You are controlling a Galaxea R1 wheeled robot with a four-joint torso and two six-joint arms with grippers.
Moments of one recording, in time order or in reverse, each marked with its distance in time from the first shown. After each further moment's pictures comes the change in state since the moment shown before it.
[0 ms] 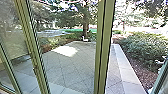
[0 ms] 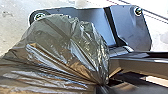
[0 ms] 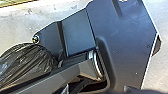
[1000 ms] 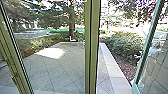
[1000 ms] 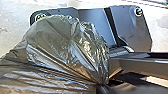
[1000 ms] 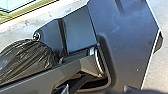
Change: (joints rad) left arm 0.000 0.000 0.000 0.000 -0.003 0.000; right arm -0.013 0.016 -0.013 -0.011 0.004 0.000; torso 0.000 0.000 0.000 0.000
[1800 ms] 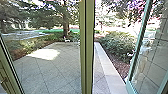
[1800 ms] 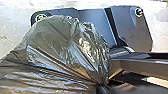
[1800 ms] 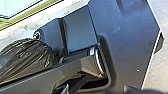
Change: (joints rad) left arm -0.002 0.000 -0.003 0.000 0.000 0.000; right arm 0.000 0.005 -0.006 -0.011 -0.001 0.001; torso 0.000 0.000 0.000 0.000
